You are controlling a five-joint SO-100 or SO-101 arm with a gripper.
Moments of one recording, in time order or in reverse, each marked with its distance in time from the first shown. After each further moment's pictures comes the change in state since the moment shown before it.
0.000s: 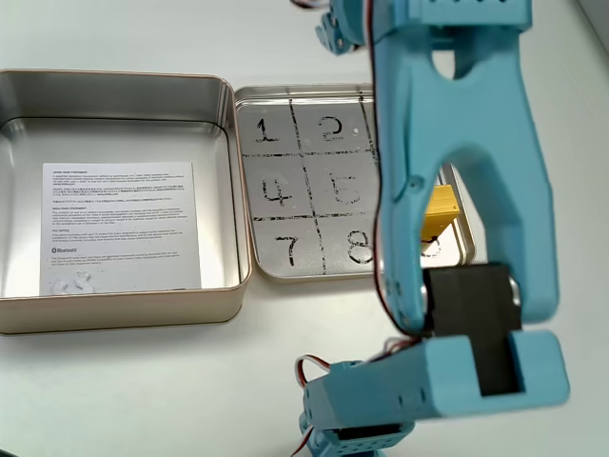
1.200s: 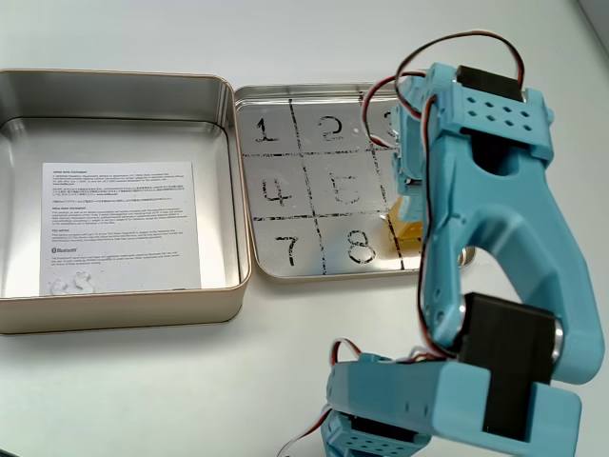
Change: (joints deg) arm 19.0 3.7 43.9 -35.0 0.2
